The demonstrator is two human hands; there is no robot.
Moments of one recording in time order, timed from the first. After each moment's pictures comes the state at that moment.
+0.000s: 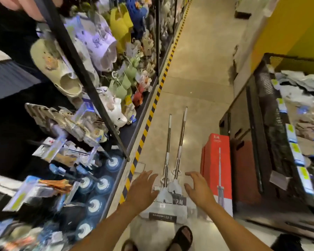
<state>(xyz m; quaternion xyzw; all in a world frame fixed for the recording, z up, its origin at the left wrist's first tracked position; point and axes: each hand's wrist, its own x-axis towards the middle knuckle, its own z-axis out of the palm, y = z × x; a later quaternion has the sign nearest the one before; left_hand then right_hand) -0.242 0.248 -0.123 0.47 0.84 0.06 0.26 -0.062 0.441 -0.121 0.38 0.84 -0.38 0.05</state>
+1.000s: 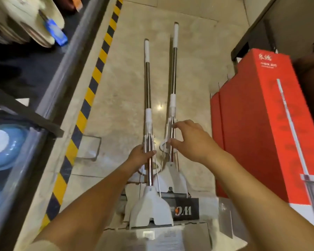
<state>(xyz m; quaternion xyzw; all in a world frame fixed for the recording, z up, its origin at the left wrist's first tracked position) -0.352 0.472 -0.825 0.13 0.76 0.36 0.53 -0.218 0.596 -0.614 0.39 0.87 -0.25 0.15</state>
